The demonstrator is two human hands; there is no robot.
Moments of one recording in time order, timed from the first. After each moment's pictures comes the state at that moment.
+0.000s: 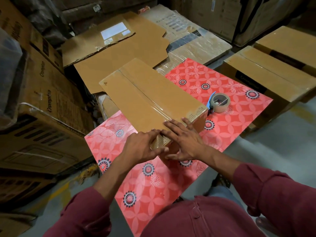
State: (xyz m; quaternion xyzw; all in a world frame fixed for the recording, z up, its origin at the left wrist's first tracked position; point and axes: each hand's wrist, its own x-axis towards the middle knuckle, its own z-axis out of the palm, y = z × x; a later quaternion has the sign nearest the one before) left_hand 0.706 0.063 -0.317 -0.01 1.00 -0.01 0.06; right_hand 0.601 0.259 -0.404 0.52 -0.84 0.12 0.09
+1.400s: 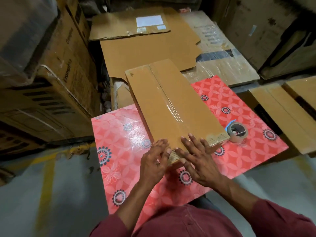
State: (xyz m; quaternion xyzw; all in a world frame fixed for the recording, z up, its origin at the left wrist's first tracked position) left_hand 0.733 0.094 -0.390 -0.22 0.82 0.46 -0.28; right_hand 0.594 0.263 -0.399 0.57 -0.80 0.19 0.09
